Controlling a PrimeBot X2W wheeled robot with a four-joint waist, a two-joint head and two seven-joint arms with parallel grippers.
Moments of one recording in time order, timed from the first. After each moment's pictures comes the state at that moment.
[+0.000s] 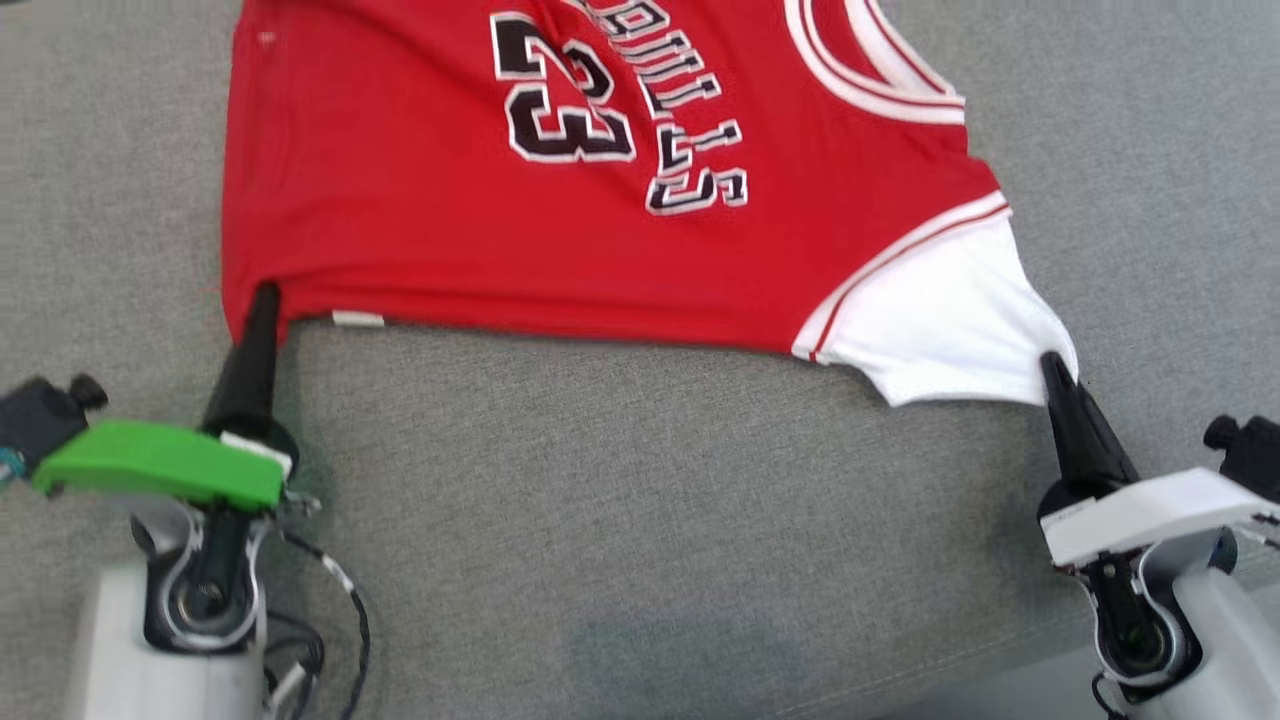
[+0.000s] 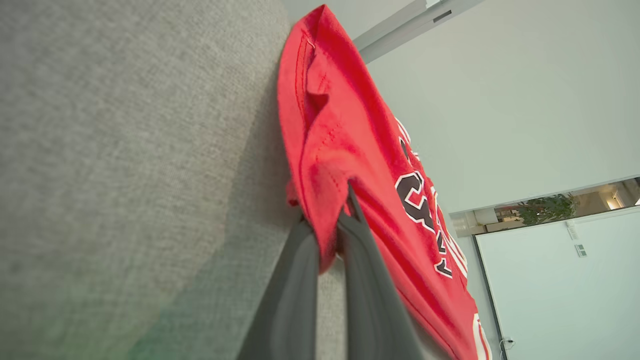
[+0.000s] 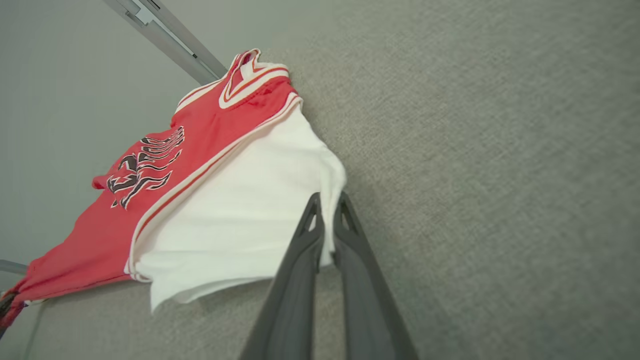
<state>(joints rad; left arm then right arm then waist) -0.35 0.13 0.03 0.29 -1.10 -0.14 0.15 -0.21 -0.29 0.15 0.27 0.94 0.13 -0.21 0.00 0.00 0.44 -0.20</state>
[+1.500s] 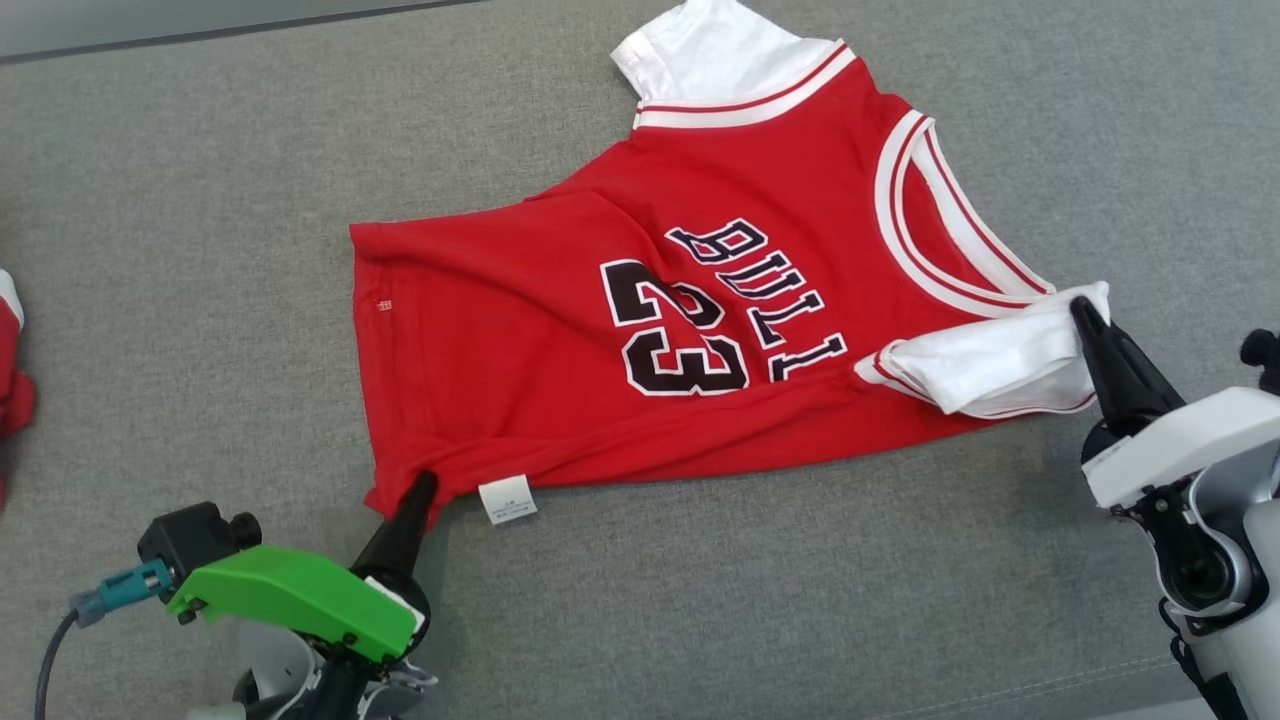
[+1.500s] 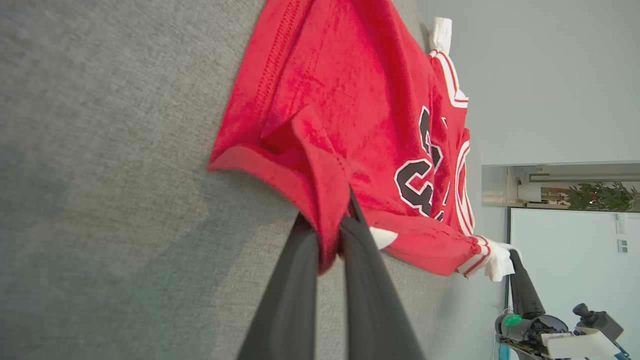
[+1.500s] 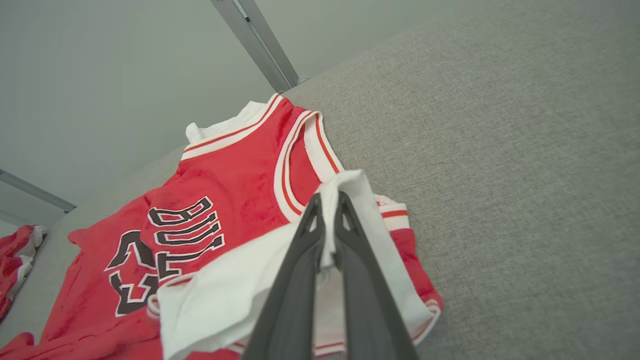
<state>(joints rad) 0.03 0.13 -0.17 -0.22 -1.10 0.25 0.35 -0.25 -0.37 0.10 0.18 0.83 0.13 0.01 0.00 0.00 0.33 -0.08</state>
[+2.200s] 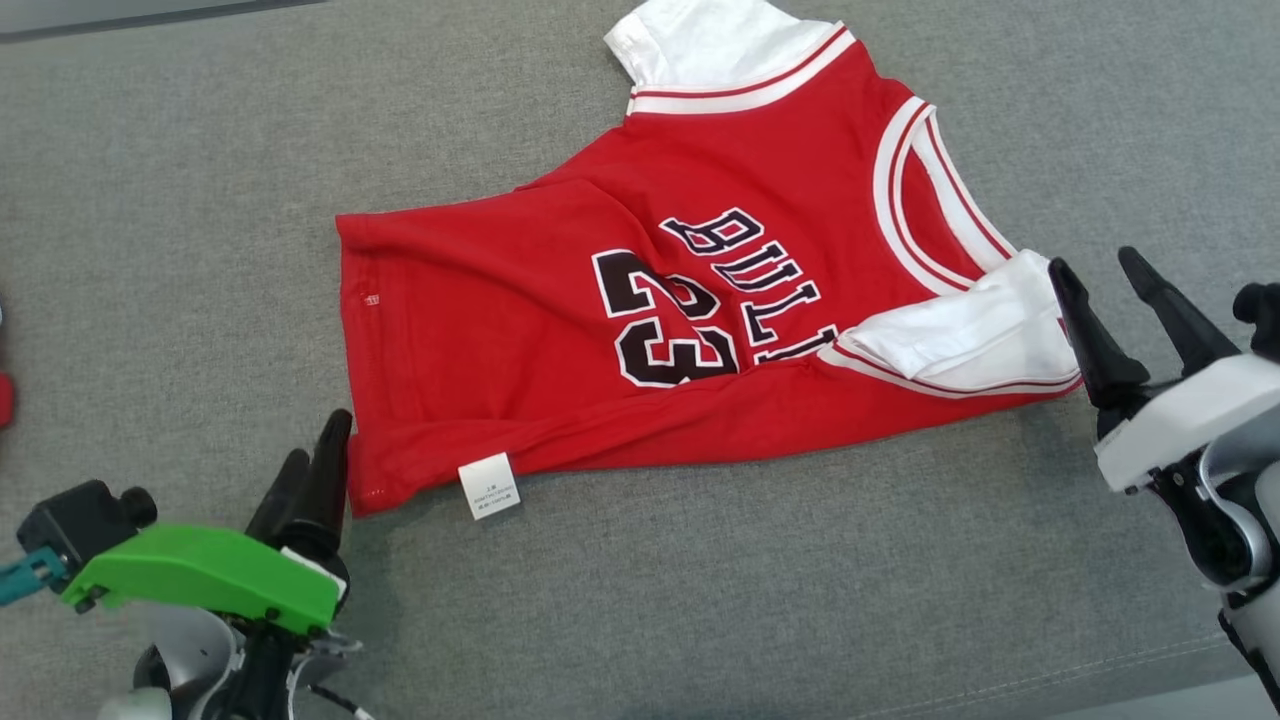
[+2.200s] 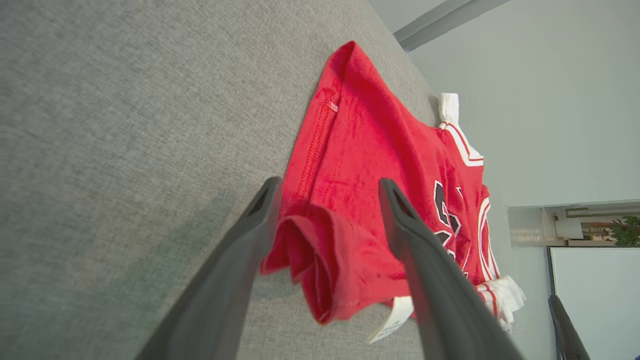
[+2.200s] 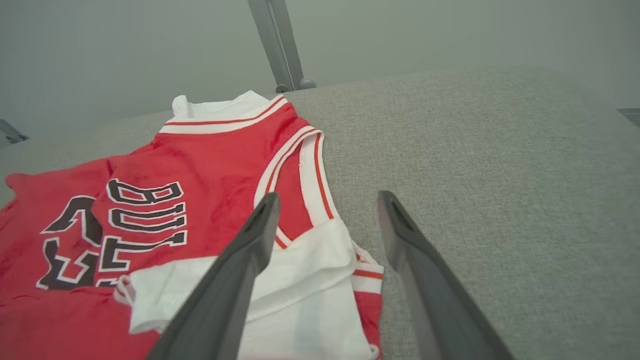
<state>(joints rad) -0.01 0.18 -0.08 -0.25 -1.05 0.28 0.30 -0.35 -0.48 0.21 0.21 0.67 0.13 -0.05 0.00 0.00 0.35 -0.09</state>
